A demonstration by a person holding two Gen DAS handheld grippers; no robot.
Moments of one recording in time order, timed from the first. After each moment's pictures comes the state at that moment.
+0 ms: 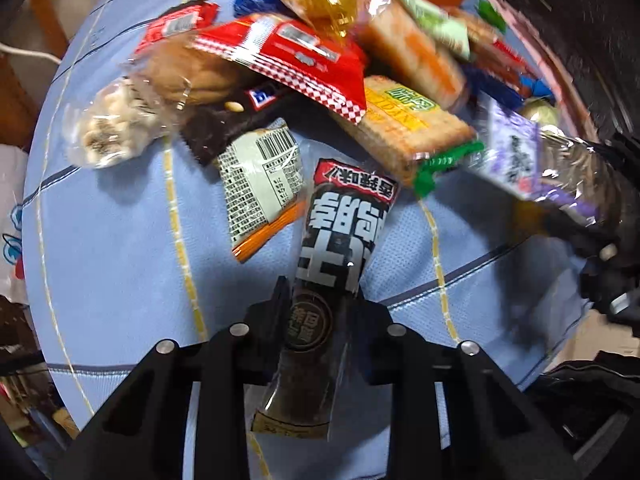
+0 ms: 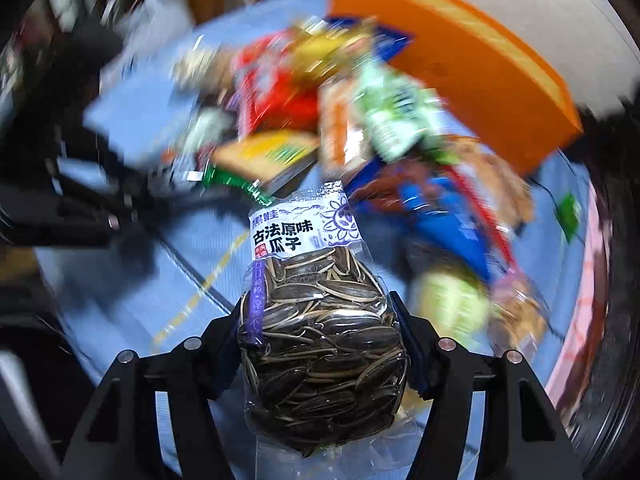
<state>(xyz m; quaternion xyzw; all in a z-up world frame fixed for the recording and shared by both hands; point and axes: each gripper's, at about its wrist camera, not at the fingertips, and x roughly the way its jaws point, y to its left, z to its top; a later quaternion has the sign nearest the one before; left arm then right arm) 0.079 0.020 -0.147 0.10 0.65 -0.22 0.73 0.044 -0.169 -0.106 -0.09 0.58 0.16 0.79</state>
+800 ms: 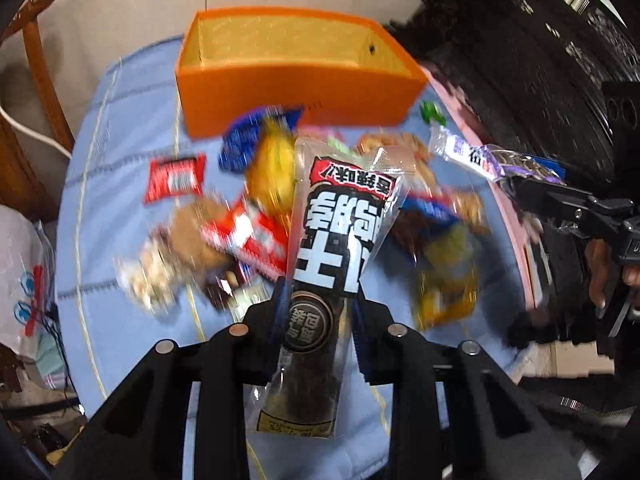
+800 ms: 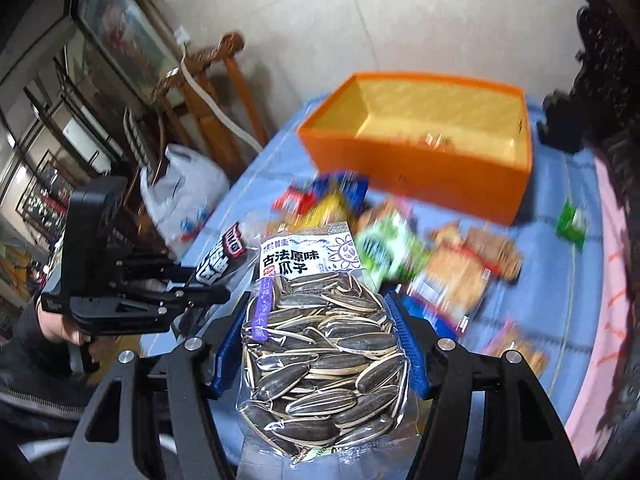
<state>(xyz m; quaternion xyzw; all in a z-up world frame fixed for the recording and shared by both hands) 0.127 -0.004 -0.034 0.06 0.55 -0.27 0.78 0.104 -0.234 0.005 0.09 0.47 0.19 0.85</state>
